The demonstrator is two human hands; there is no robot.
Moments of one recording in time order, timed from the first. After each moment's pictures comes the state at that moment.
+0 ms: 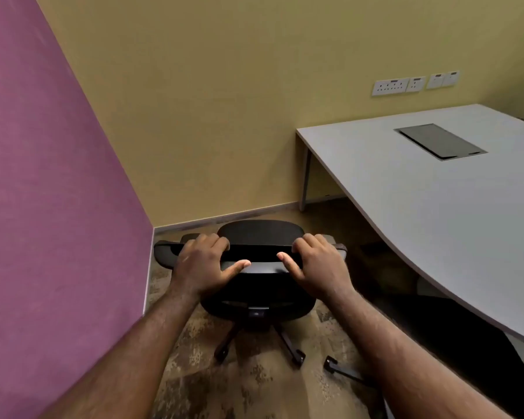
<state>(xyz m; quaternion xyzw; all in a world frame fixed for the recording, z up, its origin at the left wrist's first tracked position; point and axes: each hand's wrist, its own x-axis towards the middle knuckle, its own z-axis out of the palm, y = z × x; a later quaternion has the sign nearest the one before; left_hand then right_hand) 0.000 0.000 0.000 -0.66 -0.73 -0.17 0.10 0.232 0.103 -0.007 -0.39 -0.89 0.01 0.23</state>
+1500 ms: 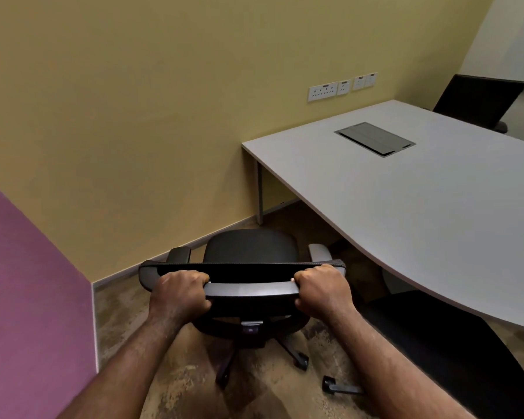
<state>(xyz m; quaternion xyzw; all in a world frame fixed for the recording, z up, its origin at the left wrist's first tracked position) -0.089 0.147 -0.021 -0.72 -0.69 -0.04 0.05 0.194 0.191 -0.018 -0.54 -0.84 -0.01 0.03</state>
